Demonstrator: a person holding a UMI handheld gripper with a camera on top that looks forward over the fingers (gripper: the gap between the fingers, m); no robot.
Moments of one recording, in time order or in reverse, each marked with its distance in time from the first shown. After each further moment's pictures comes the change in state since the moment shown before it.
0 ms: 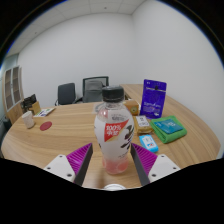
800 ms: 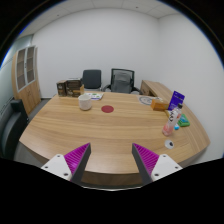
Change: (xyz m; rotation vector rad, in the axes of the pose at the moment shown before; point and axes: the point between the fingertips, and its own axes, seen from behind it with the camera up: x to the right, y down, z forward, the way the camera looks) arm -0.332 0.029 -0.254 -0.155 -0.022 -0.138
